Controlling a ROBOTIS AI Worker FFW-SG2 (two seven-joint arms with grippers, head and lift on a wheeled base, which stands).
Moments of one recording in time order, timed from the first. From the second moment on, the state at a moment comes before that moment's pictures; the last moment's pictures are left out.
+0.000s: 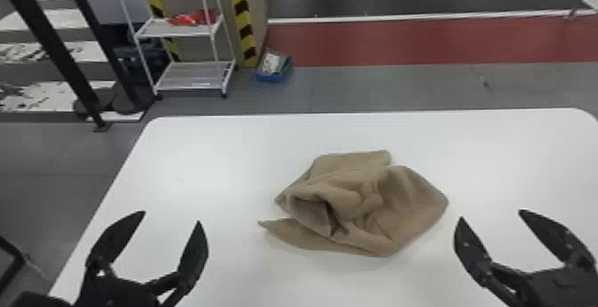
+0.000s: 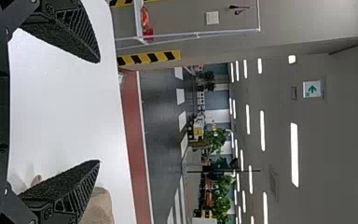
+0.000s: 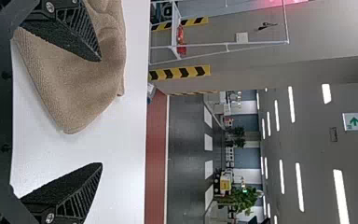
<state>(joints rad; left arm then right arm) 0.84 0.00 0.21 -2.26 0.06 -0.10 -0.24 0.68 0.00 -0.08 -2.26 -0.05 0.17 0.29</state>
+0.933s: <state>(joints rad) 0.84 0.00 0.21 -2.25 0.06 -0.10 -0.24 0.68 0.00 -0.08 -2.26 -0.05 0.17 0.29</state>
